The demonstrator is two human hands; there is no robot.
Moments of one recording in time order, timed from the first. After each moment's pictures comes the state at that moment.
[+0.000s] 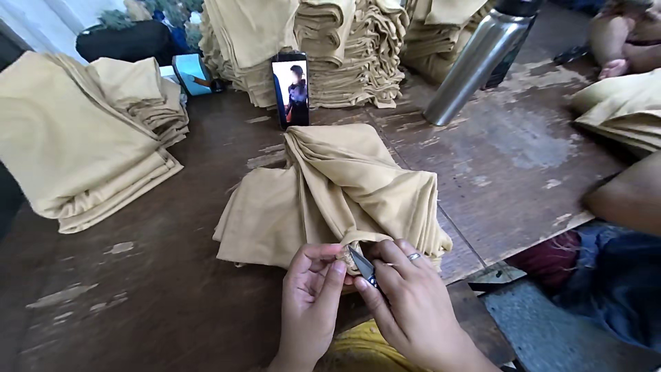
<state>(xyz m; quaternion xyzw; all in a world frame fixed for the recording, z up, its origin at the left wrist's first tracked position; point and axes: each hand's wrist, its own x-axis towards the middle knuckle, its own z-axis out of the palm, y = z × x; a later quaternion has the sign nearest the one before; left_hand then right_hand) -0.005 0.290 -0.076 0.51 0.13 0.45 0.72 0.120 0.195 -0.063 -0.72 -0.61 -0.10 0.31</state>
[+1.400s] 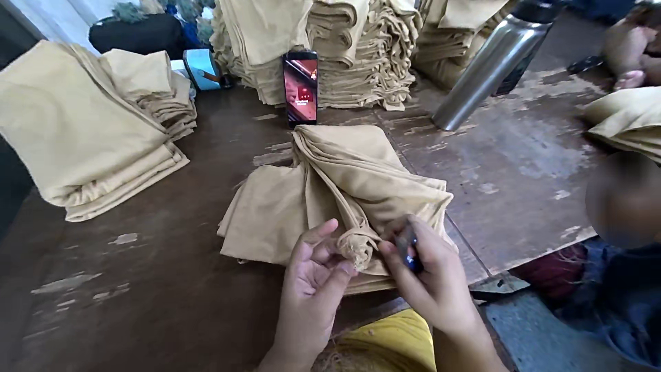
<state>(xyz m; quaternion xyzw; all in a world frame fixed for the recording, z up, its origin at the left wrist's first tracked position) 0.000 0.297 -0.064 0.48 0.10 0.42 0.76 0.162 0.209 -0.067 -0.64 -0.59 0.00 0.48</state>
